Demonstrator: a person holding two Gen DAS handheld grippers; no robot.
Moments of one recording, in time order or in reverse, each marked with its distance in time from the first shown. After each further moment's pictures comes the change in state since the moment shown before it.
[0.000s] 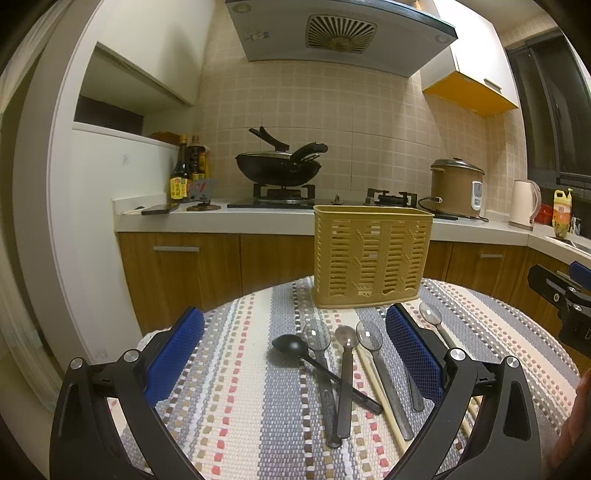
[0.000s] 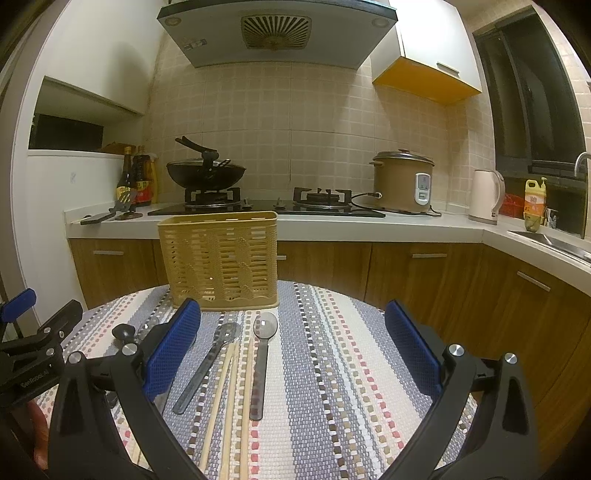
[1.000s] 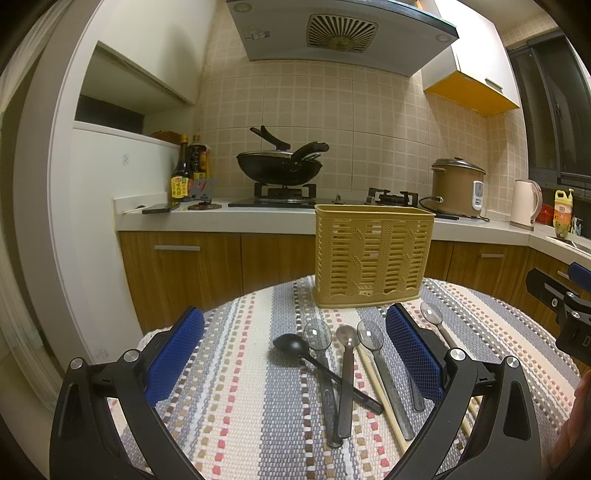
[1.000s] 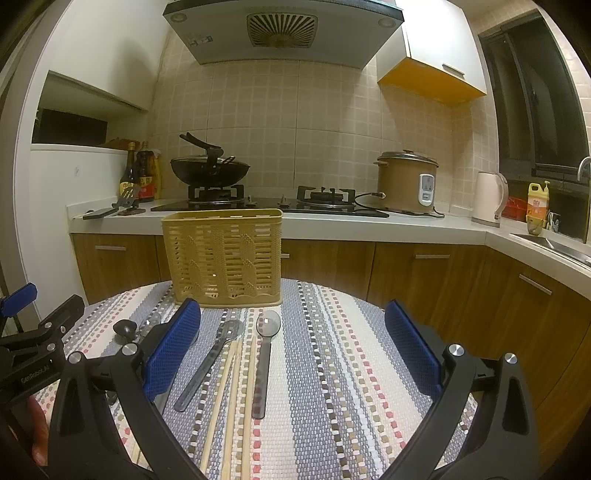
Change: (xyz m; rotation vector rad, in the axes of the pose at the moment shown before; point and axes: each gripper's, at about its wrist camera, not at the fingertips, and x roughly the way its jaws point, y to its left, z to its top) left arm 0.000 0.001 0.000 0.001 0.001 -0.001; right arm 0.001 0.004 -0.003 -0.014 0.003 0.007
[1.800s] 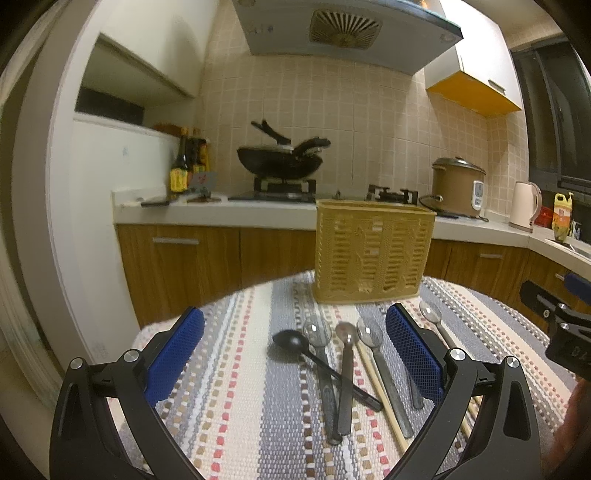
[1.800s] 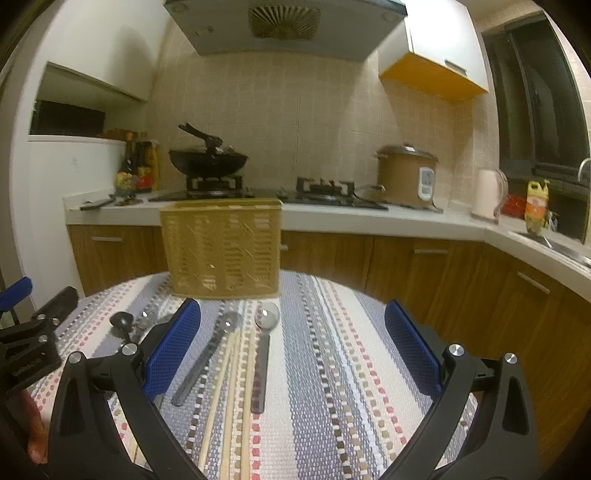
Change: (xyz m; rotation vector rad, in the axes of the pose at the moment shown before) left arm 0.005 0.007 0.001 -0.022 0.045 -0.017; right arm 0.010 -0.001 -0.002 0.003 0.073 -0.014
